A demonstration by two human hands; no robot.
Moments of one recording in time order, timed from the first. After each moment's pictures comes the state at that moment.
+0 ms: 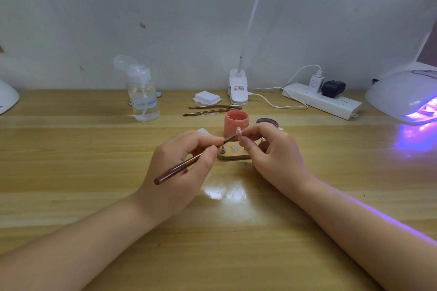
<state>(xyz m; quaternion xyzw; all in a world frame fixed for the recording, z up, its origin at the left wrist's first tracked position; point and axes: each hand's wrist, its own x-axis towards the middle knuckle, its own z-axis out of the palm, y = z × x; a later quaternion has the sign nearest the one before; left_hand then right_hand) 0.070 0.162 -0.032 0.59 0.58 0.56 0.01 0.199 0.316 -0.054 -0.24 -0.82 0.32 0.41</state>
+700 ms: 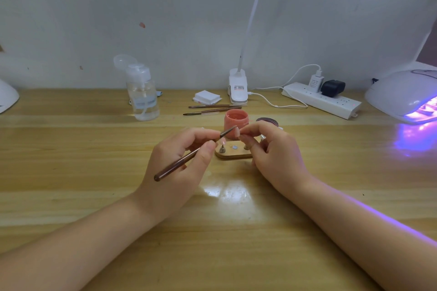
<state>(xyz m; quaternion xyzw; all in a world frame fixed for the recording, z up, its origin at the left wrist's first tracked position) 0.071 0.163 -0.035 0.56 0.58 0.59 0.05 0.201 0.309 -0.046 -0.23 -0.83 0.28 0.42</state>
